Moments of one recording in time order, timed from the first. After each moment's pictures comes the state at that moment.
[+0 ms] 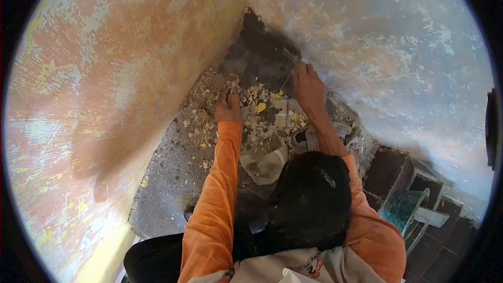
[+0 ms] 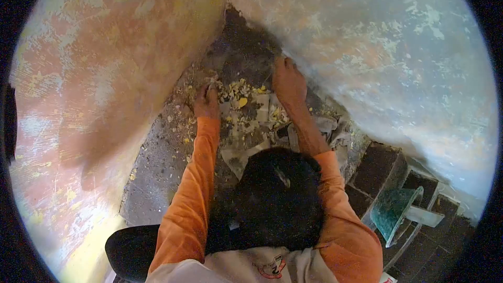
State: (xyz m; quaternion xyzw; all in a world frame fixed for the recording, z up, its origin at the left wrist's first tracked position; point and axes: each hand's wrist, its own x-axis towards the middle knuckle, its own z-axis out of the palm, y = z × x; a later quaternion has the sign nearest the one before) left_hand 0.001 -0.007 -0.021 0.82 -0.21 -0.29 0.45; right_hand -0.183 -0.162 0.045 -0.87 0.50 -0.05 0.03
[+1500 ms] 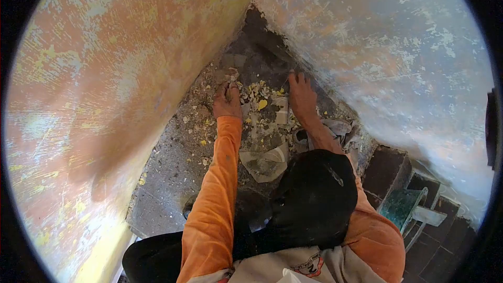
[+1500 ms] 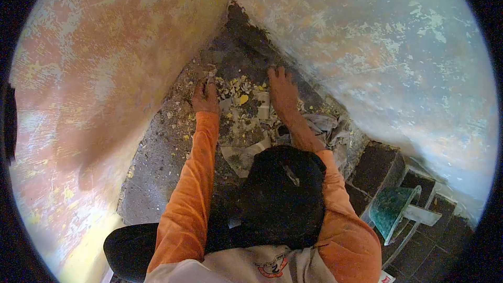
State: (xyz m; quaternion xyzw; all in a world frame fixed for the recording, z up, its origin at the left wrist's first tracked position) left_hand 0.010 -0.022 -0.088 0.70 -0.16 -0.25 0.65; right_hand -0.182 -0.137 0.016 -0.89 0.46 -0.02 -0.05
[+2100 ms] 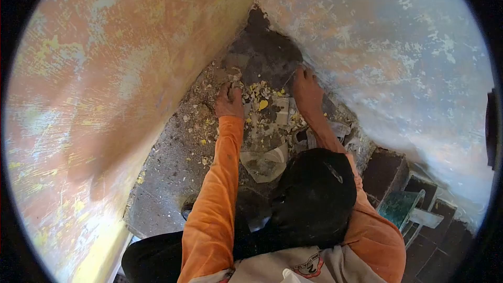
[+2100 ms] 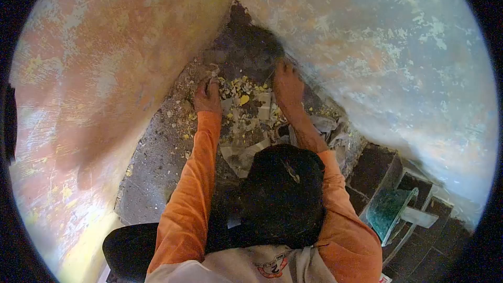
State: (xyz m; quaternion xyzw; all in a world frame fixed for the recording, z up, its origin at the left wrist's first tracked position) left_hand 0.007 -0.014 -0.019 0.80 -0.24 -0.23 0.49; right_hand -0.184 -0.157 0.024 -0.87 0.48 -0.01 -0.08
